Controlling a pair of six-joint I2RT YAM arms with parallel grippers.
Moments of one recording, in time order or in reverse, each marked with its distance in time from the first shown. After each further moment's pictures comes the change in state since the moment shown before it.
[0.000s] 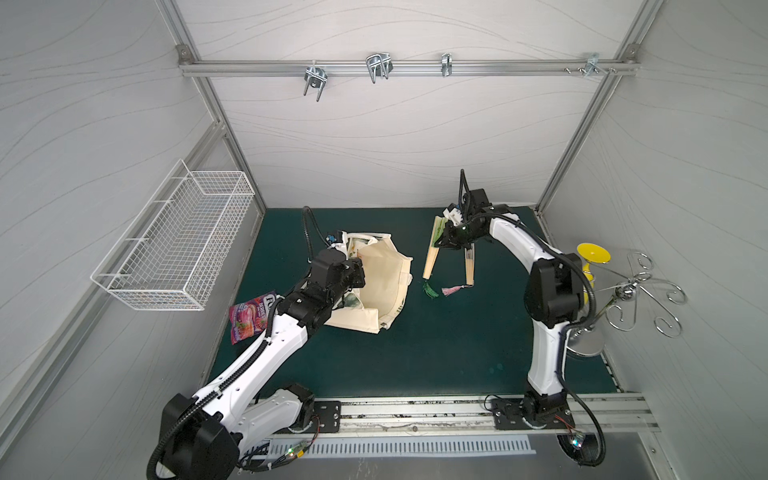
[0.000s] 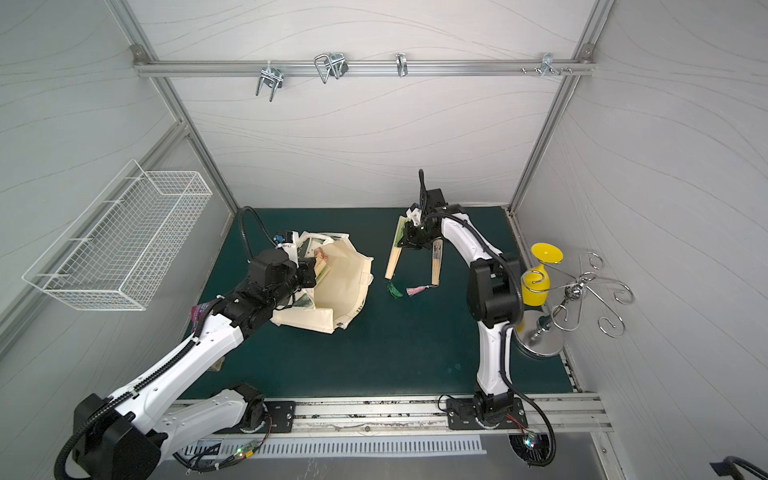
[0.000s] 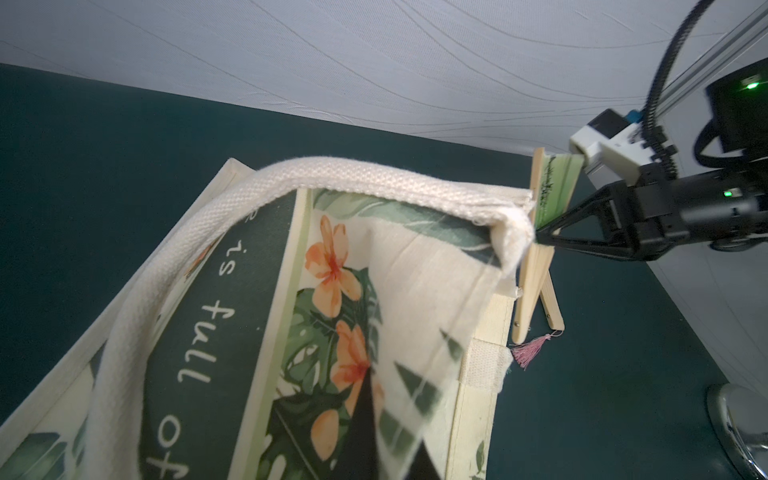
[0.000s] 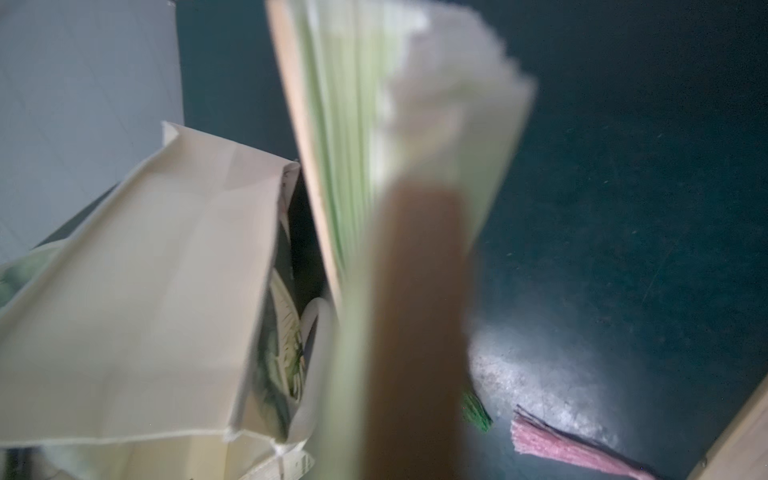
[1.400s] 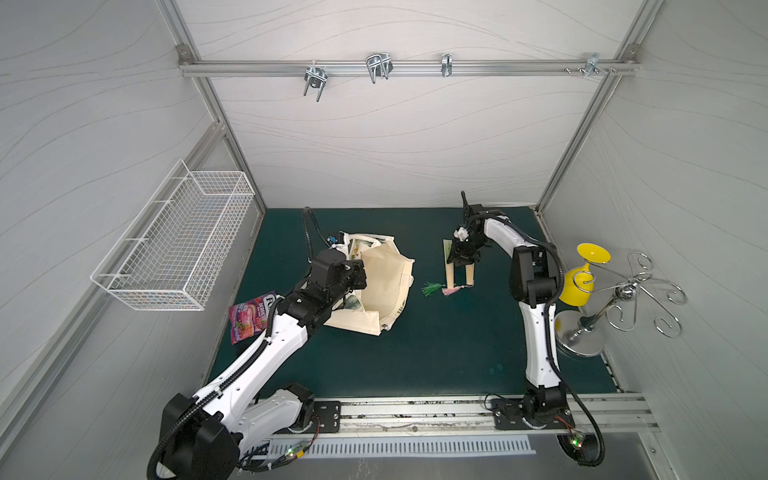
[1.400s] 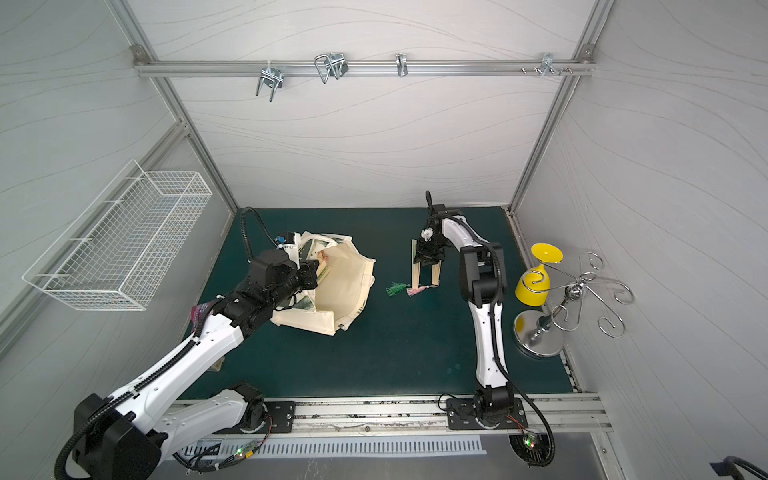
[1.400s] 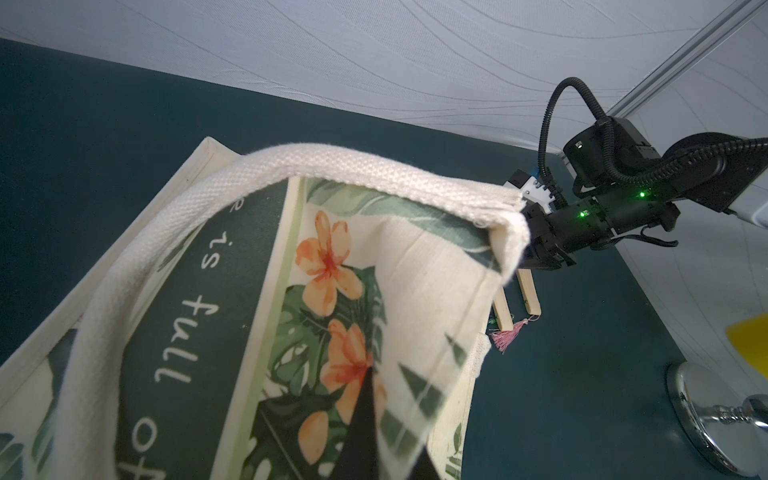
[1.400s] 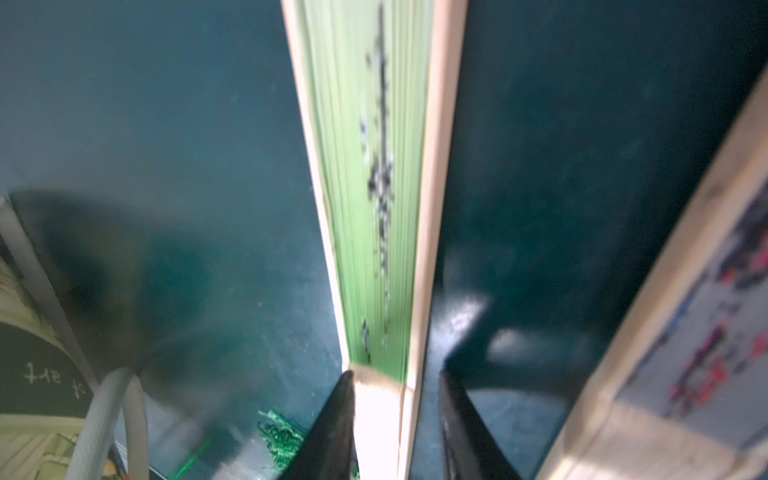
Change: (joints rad) left arm 0.003 0.006 0.000 -0.008 0.061 -0.030; right arm -0.079 0.243 0.119 -0.177 0.188 -0.076
